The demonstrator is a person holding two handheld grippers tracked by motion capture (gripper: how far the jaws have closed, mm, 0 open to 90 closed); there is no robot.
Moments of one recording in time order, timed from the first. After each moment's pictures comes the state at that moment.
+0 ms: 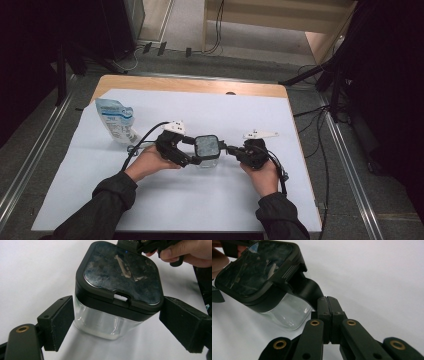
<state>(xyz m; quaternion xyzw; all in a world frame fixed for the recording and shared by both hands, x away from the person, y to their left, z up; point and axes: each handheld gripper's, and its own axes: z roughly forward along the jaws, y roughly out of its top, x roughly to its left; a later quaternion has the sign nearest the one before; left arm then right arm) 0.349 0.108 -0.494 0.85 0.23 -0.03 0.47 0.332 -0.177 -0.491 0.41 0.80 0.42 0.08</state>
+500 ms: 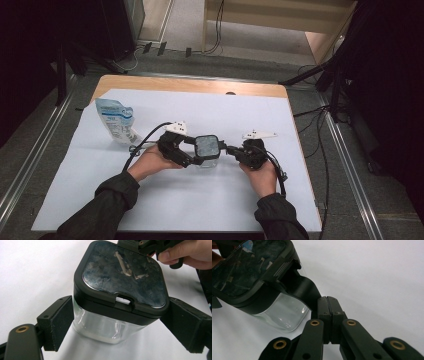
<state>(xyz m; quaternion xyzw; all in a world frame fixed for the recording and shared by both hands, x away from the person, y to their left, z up) 0.350 0.104 -0.496 0.85 0.23 -0.02 0.48 0.335 -0.175 -0.496 0.42 0.80 0.42 0.08</state>
